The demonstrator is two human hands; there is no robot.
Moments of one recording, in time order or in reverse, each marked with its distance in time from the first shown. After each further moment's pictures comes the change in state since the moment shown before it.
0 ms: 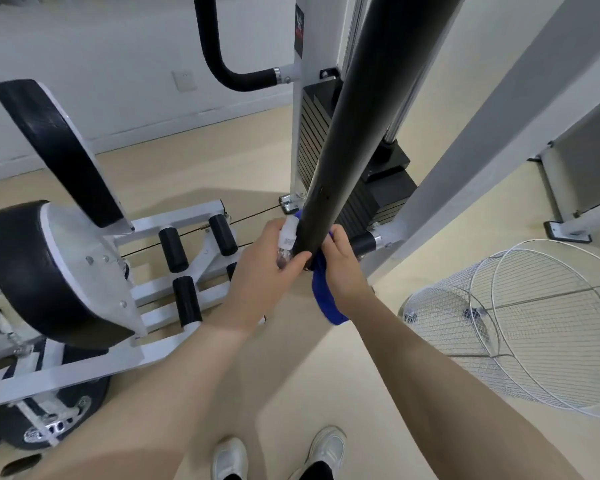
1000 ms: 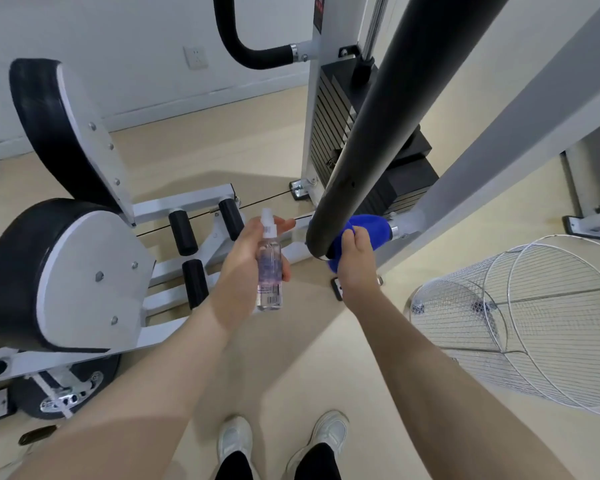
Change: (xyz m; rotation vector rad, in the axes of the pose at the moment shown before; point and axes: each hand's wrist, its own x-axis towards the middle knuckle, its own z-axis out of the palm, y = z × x) left_hand -0.004 -0.022 -0.018 -0.820 -0.025 -0.427; right_hand -0.002 0.000 0.006 -0.081 0.273 0.095
